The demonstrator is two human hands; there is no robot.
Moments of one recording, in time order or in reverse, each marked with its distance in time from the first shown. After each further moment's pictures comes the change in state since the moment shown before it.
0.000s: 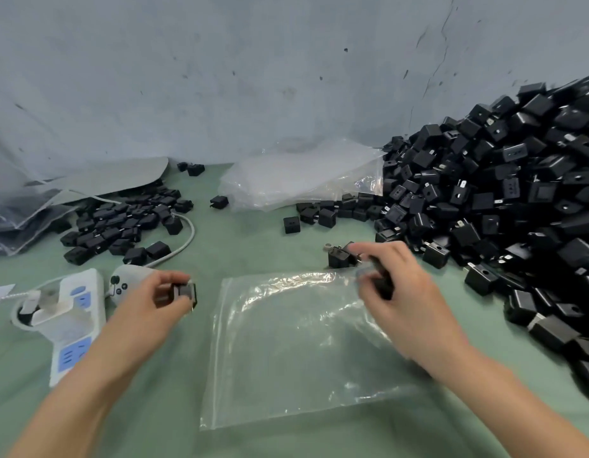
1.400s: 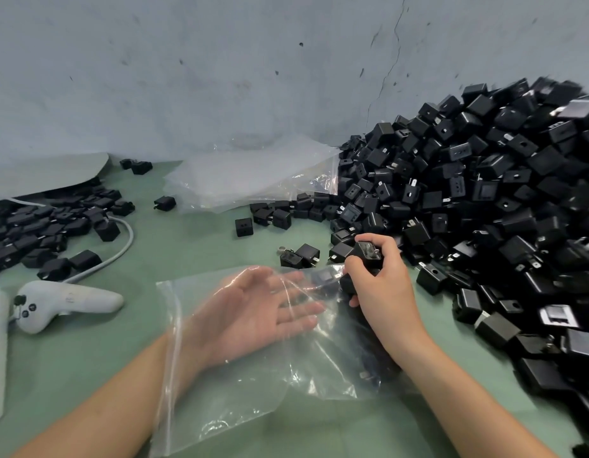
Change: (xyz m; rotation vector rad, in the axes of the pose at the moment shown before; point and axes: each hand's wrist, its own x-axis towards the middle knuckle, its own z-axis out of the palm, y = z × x) left_hand 0.023 0.048 0.152 -1.009 -1.177 -0.338; right_hand 0.019 0.041 -0.004 0.412 0.197 0.486
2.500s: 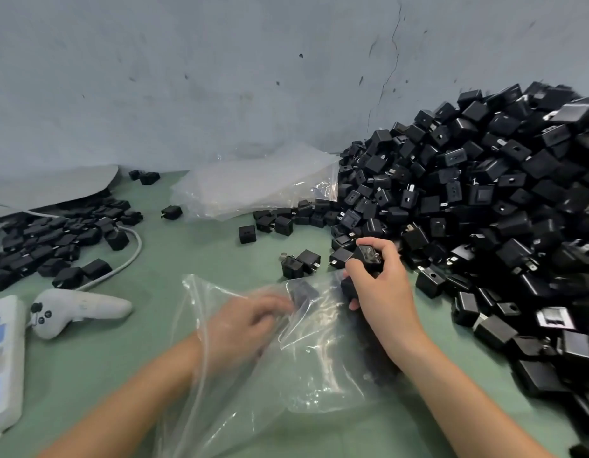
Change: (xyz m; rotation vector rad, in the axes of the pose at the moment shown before) left_hand -0.016 -0.015 -0.013 1.465 0.476 0.330; right_hand 0.000 -0.003 -0.002 0.100 0.006 0.033
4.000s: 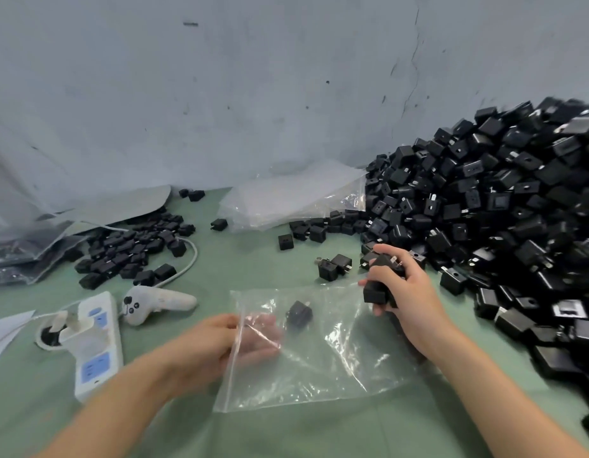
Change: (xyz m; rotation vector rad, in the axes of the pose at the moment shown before) left_hand -0.081 0.000 -0.074 -0.846 -0.208 -0.604; right_hand -0.021 -0.012 -0.004 0.339 -0.198 0.102
